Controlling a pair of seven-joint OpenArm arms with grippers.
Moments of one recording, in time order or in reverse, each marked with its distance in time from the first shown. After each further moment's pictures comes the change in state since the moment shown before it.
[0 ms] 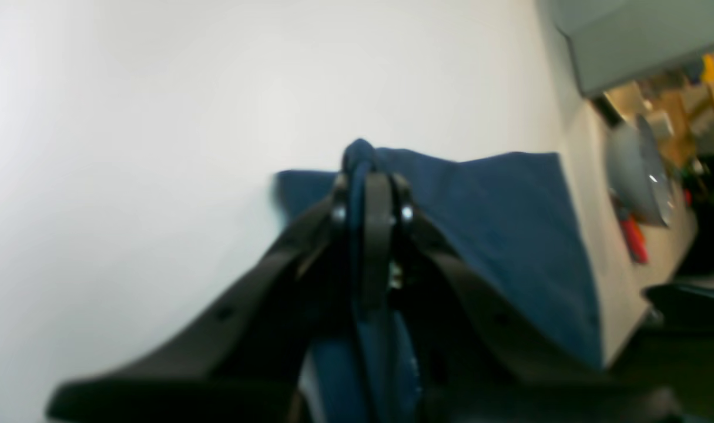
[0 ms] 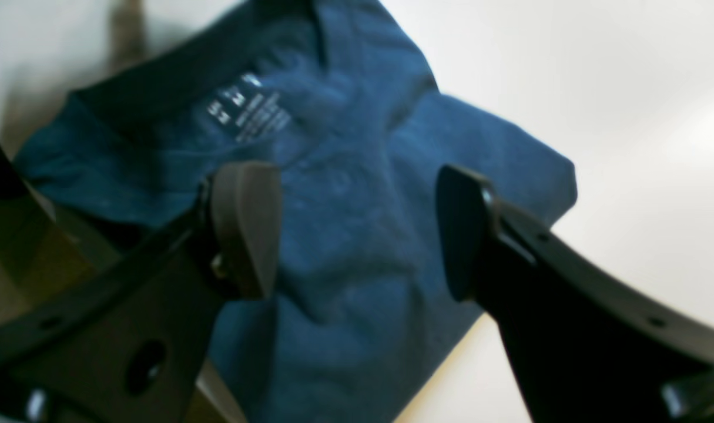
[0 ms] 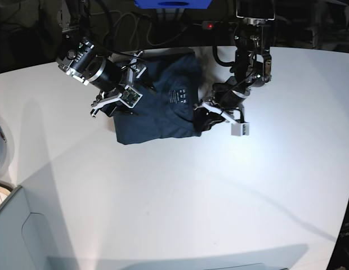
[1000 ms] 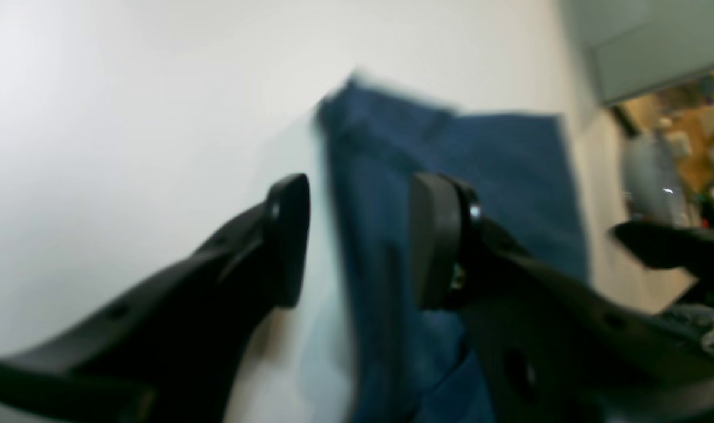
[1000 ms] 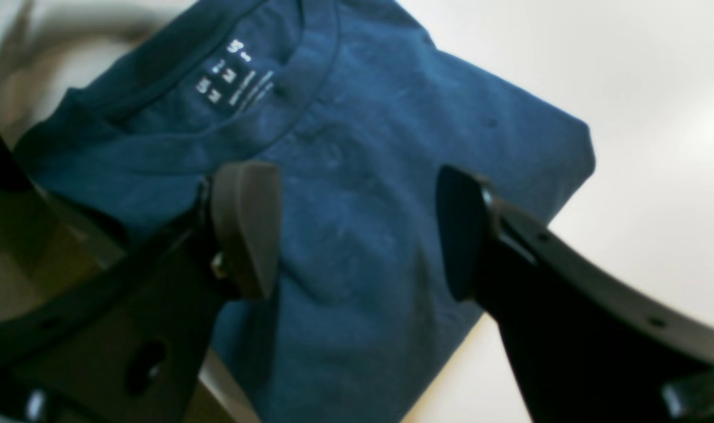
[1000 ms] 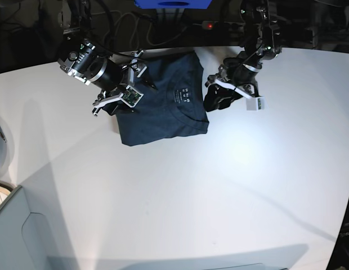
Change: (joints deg) left arm 12.4 1.7 -5.2 10.8 0.3 0.0 0.2; right arm 0.3 0.1 -0.2 -2.1 0.2 0.0 0.0
